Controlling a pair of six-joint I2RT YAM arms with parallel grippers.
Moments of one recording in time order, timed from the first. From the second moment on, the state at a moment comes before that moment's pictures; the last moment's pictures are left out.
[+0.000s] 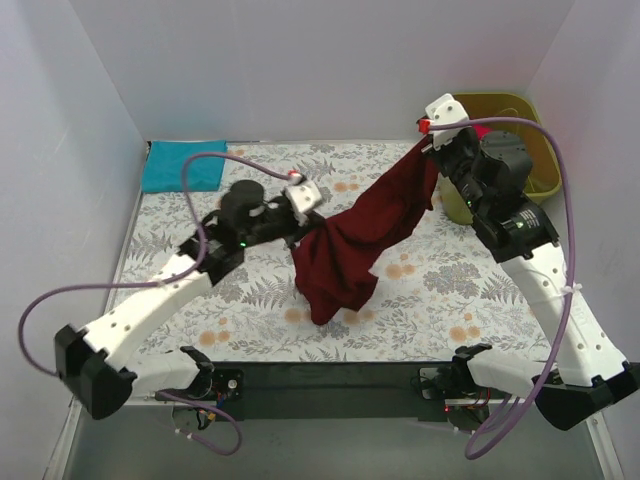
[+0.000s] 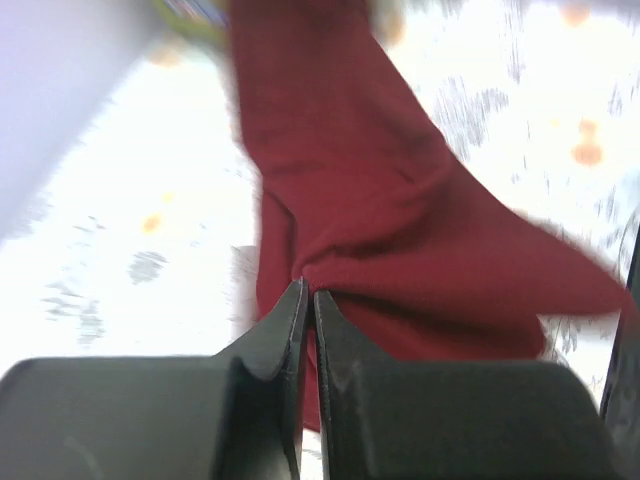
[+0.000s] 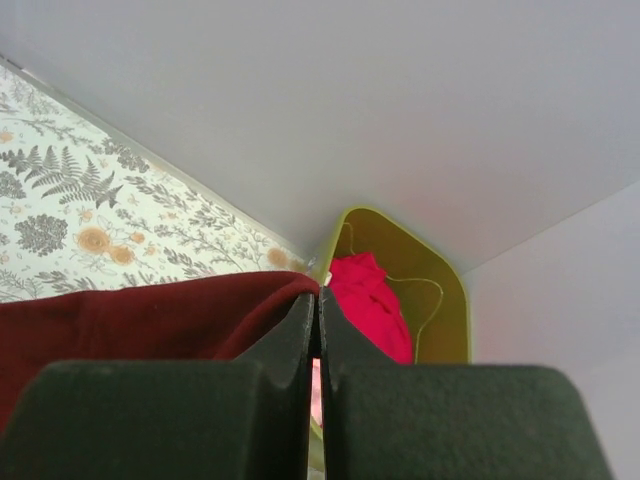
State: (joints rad) left arm -0.73 1.23 1.06 -0.15 0.36 0.27; right arm 0.47 1.13 1.42 -0.33 0.18 -0.55
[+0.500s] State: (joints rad) left arm -0.43 1.07 1.14 -0.67 0.60 0.36; right arm 0.46 0.87 1.53 -0.63 -0.09 -0.44
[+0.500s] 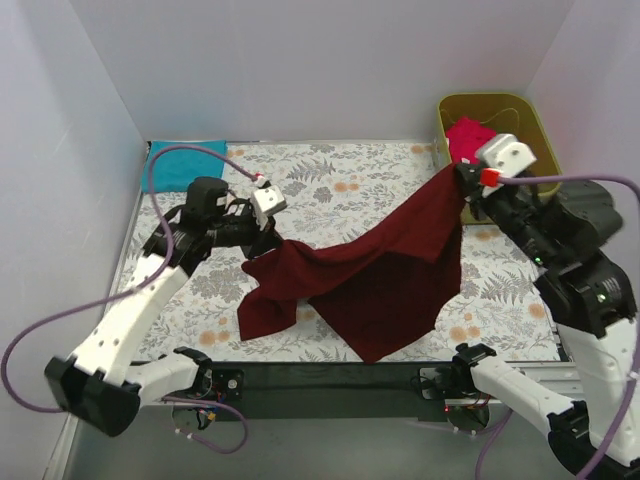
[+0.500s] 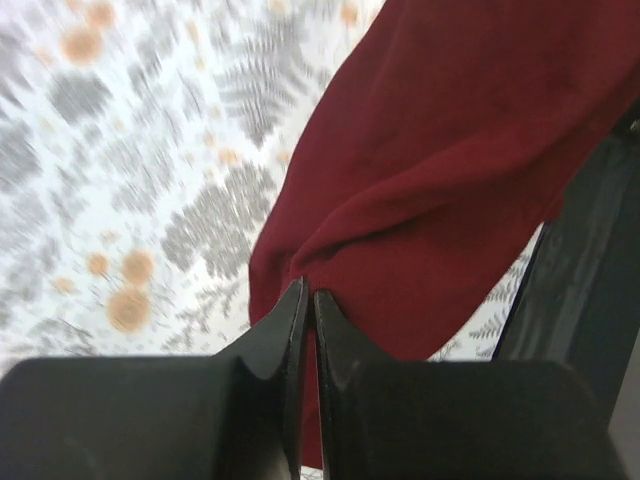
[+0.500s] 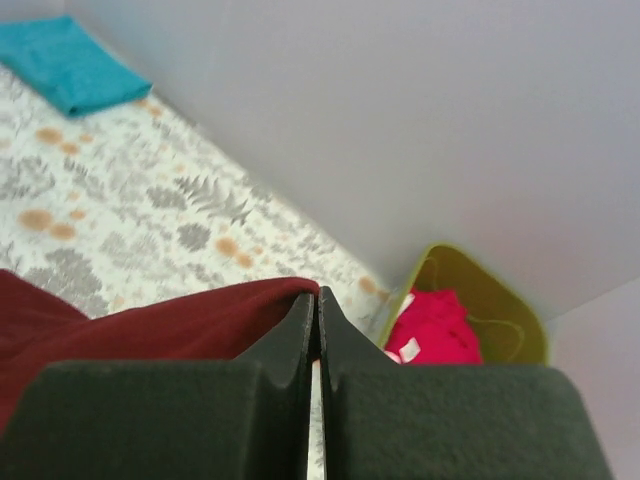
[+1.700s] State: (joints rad) left arm -0.36 1.29 0.88 -0.75 0.56 0.36; right arm 0.39 1.25 1.19 -0.49 -0.03 -0.49
